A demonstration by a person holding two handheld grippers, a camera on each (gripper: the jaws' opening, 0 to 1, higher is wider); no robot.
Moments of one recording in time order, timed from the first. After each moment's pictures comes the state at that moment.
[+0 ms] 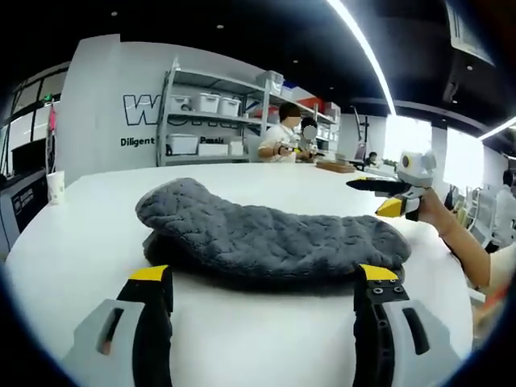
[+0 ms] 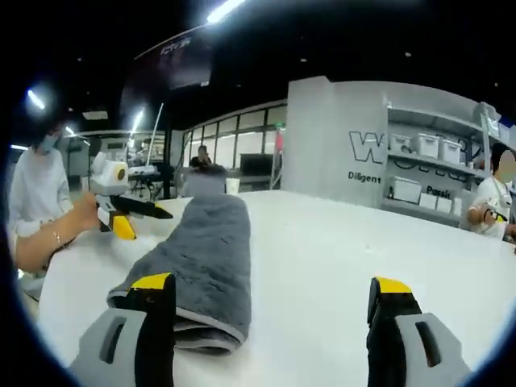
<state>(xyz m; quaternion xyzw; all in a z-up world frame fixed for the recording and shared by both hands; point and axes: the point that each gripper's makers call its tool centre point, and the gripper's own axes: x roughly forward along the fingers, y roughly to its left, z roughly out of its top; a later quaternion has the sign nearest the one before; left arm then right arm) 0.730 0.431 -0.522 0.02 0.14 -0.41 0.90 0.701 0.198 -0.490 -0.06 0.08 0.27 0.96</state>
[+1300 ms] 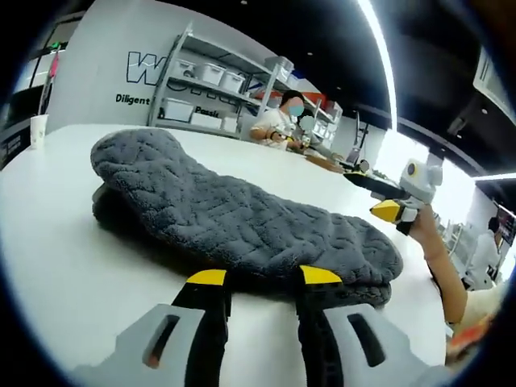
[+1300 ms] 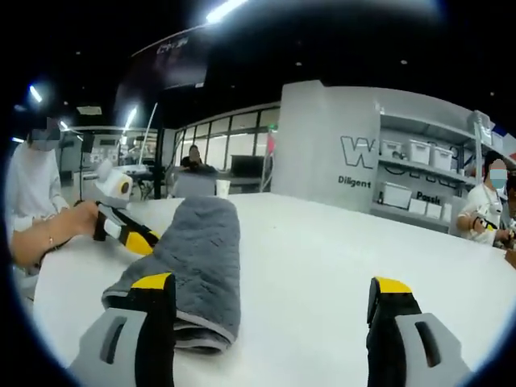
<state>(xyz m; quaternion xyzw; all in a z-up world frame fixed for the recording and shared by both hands) 0.720 0.391 -0.550 -0.07 0.23 -0.43 0.87 0.705 0.192 -0.485 -0.07 0.07 0.24 0.96</state>
